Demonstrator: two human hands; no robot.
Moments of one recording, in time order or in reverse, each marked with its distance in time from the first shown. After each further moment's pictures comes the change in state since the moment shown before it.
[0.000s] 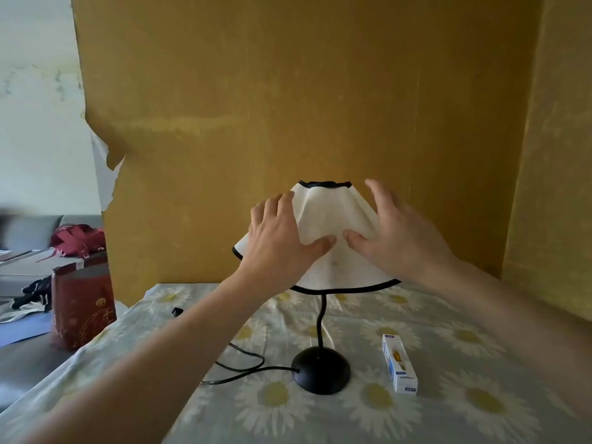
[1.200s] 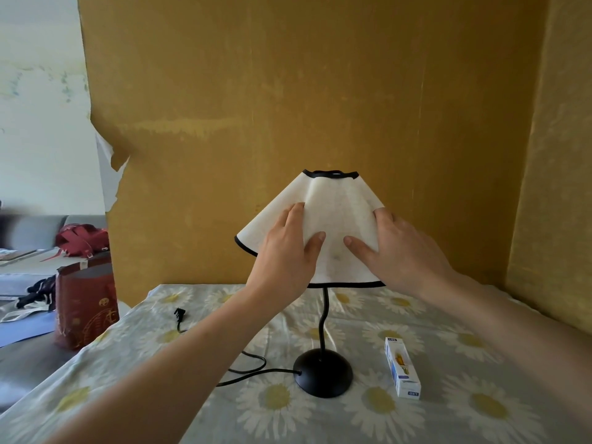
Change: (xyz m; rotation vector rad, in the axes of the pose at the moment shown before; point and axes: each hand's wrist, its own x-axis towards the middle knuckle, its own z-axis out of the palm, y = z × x) left_hand -0.009 0.001 0.012 -0.152 0.020 0.005; right_hand -0.003 0.008 0.019 -0.087 -0.045 0.067
